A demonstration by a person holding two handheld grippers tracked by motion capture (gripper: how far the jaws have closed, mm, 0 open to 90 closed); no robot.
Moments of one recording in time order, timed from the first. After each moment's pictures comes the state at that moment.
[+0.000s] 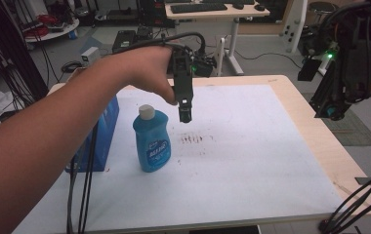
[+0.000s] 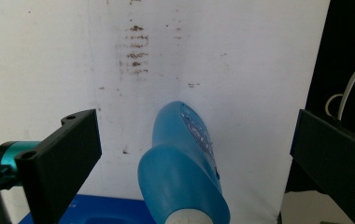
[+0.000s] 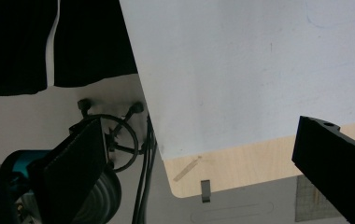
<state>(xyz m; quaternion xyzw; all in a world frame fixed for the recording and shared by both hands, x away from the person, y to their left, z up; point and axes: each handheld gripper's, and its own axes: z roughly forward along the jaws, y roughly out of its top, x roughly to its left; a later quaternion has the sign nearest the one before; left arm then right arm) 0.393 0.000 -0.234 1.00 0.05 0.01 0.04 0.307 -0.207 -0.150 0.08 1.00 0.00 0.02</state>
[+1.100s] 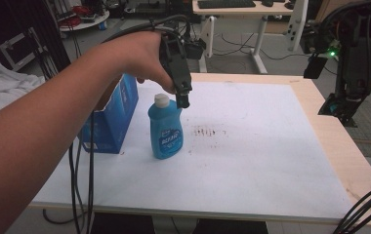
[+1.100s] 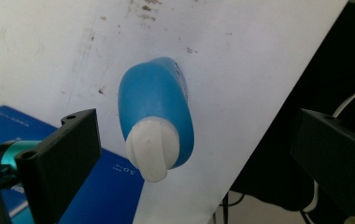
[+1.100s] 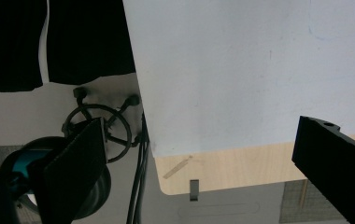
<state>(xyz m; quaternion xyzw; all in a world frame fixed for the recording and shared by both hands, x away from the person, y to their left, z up) 0.374 0.050 -0.217 0.97 0.25 0.00 0.04 0.314 -0.194 -0.150 0.04 1.00 -0.01 0.01</state>
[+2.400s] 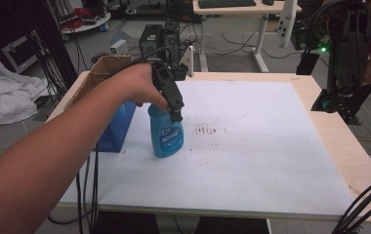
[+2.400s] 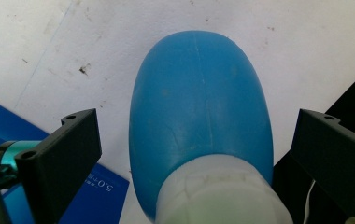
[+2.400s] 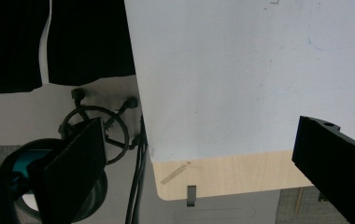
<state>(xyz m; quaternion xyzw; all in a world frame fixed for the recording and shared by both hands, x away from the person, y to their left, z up) 0.397 0.072 -0.292 0.94 0.34 -0.03 0.03 0.312 -0.187 -0.153 0.03 1.00 -0.01 0.02</state>
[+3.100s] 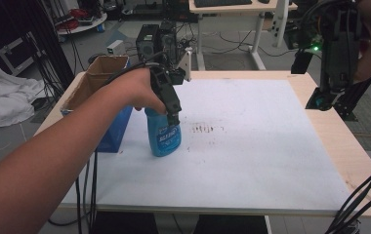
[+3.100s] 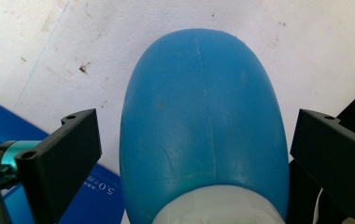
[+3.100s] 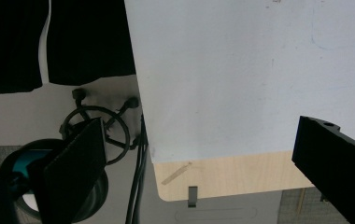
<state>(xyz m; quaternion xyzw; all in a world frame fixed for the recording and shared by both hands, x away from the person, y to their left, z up) 0.395 0.068 -0.301 0.94 0.34 -0.02 0.02 0.313 -0.188 -0.157 0.03 1.00 -0.01 0.01</state>
